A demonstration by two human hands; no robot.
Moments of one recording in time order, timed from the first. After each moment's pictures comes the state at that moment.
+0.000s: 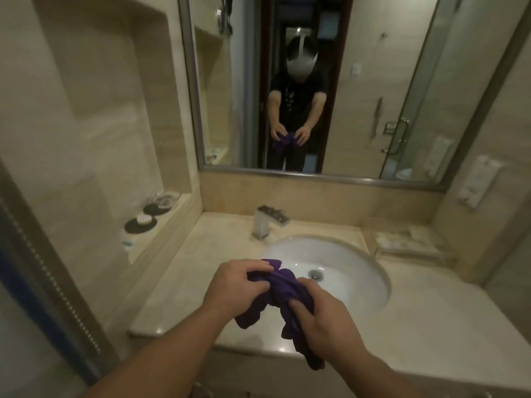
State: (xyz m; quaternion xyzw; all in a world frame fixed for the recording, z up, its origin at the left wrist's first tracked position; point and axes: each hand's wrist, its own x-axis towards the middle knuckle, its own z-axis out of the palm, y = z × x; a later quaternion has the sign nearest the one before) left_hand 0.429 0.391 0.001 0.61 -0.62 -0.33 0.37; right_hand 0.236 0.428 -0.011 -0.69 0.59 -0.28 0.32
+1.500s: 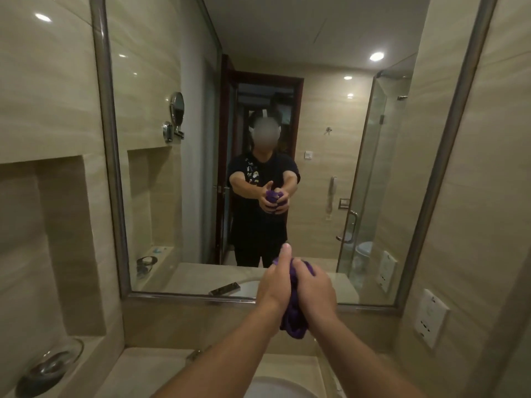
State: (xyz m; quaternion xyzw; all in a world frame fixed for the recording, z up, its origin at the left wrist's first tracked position) left_hand 0.233 0.137 0.260 0.48 -0.44 -0.58 0.49; right_hand 0.161 0.150 0.260 -0.45 0.62 -0.56 0.32
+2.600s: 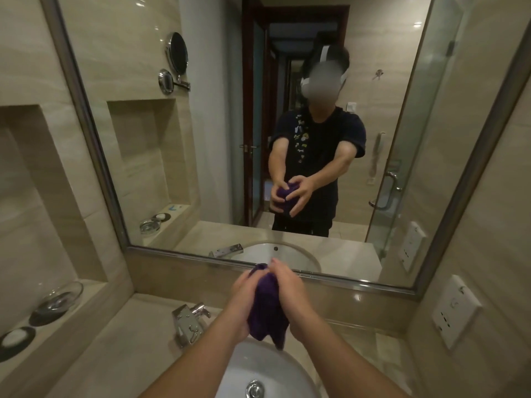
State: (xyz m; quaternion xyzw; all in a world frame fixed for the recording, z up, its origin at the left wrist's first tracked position) left_hand 0.168 0.076 0.135 0.52 -0.28 -0.60 0.54; right_hand 0.068 0.062 0.143 -0.48 0.54 -0.40 0.56
